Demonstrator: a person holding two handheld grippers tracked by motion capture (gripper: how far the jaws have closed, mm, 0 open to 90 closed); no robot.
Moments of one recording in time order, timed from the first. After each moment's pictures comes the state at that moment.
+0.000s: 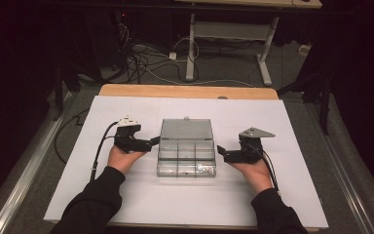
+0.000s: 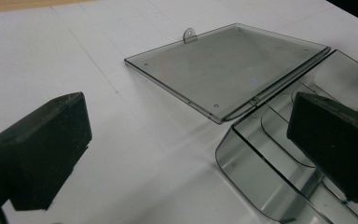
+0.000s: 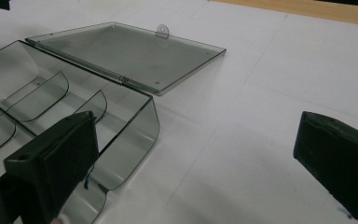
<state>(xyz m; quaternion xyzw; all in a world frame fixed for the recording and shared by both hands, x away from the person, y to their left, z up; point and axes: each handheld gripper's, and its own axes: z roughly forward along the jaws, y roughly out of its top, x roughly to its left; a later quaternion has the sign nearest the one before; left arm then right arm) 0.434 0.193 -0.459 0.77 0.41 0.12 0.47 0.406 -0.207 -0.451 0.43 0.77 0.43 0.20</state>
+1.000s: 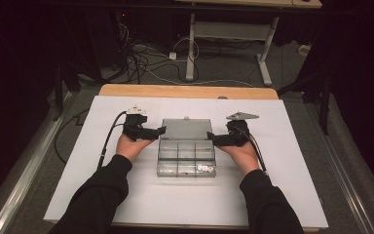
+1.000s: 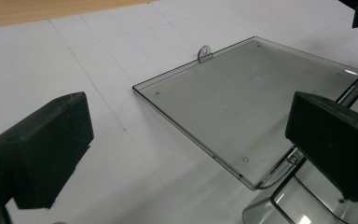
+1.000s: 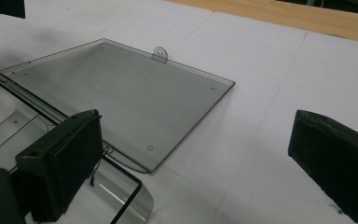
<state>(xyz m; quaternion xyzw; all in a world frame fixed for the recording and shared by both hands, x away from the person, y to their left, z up) 0.476 0.174 -0.457 0.78 0.42 0.11 0.46 0.458 -0.177 -0.445 0.43 0.77 0.42 0.19</state>
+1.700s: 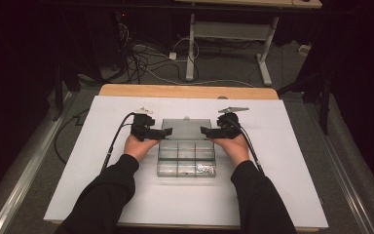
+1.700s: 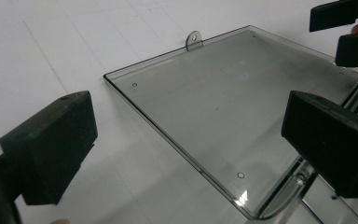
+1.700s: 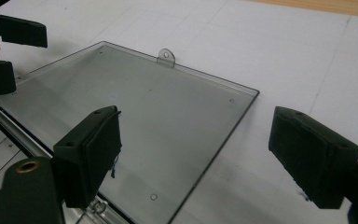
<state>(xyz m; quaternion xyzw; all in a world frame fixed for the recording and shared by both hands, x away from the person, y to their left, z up) 0.487 0.158 -0.474 0.77 0.43 0.06 0.46 0.489 -0.156 -0.454 0.45 0.78 0.41 0.14</state>
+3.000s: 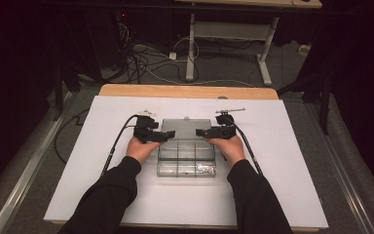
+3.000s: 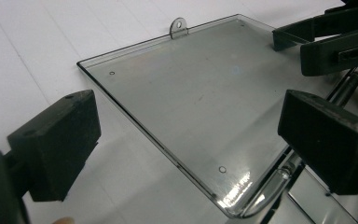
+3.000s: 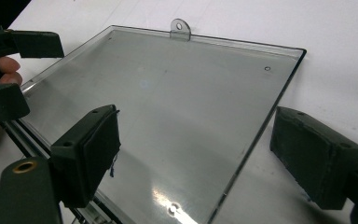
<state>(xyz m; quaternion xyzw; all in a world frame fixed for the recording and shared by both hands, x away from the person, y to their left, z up) 0.484 0.151 -0.478 0.78 0.43 0.05 0.46 0.502 -0.151 -0.473 0.50 0.76 0.41 0.03</state>
